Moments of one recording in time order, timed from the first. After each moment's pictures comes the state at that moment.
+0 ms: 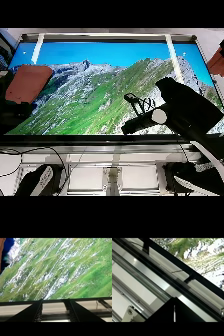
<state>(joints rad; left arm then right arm) 0.36 -0.86 1.03 1.43 -1.33 -1.10 0.62 -1.06 0.86 -1.18 1.06 1.56</state>
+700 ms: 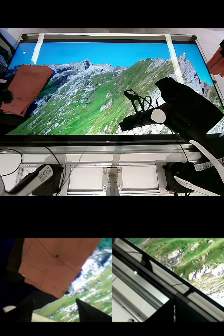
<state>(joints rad) 0.56 -1.14 1.18 1.62 -0.97 -1.27 0.62 -1.07 0.86 -1.18 0.96 1.56</state>
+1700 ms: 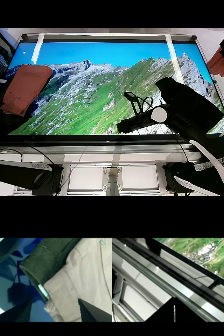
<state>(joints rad) 0.90 -1.70 1.45 1.21 -0.89 -1.31 0.62 -1.07 0.86 -1.00 1.01 1.61</state>
